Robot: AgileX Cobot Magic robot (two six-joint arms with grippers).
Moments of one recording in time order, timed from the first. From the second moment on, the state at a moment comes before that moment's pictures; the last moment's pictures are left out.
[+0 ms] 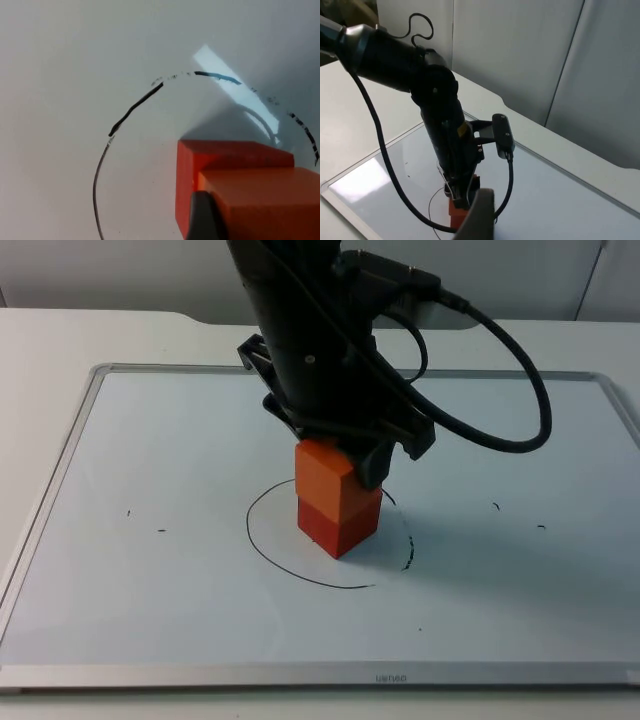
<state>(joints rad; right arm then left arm) 0.69 0.57 -0.98 -0.10 0.85 -0.08 -0.65 2.12 -1.58 -0.14 0.83 0.20</state>
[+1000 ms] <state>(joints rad) 0.69 0.57 -0.98 -0.10 0.85 -0.08 -0.65 2.13 -1.58 -0.17 0.81 0.21</state>
